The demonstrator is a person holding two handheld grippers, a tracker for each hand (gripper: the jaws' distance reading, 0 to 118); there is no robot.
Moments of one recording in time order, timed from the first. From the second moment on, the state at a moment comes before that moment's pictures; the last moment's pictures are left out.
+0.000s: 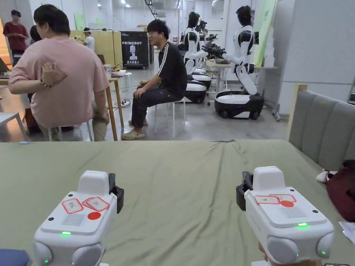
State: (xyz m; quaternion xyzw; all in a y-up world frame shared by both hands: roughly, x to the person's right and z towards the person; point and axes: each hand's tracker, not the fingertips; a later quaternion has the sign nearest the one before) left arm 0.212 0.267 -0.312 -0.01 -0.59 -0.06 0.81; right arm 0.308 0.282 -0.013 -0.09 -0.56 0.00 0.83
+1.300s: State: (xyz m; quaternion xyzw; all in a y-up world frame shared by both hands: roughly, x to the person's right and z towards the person) left arm 0.182 0.279 -0.328 0.01 -0.56 -0.04 0.83; right arm 0.311 0.275 -0.028 -0.06 -0.54 -0.01 0.84
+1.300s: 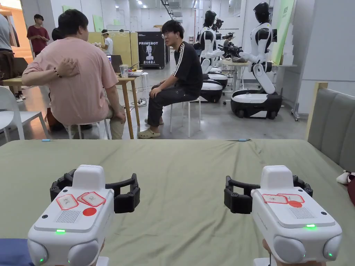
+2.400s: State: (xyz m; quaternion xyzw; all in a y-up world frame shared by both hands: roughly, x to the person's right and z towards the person) left arm 0.177 0.280 -0.325 0.01 -0.56 -0.04 0.83; right arm 0.304 0.276 -0.033 -0.06 -0.53 -0.01 0.85
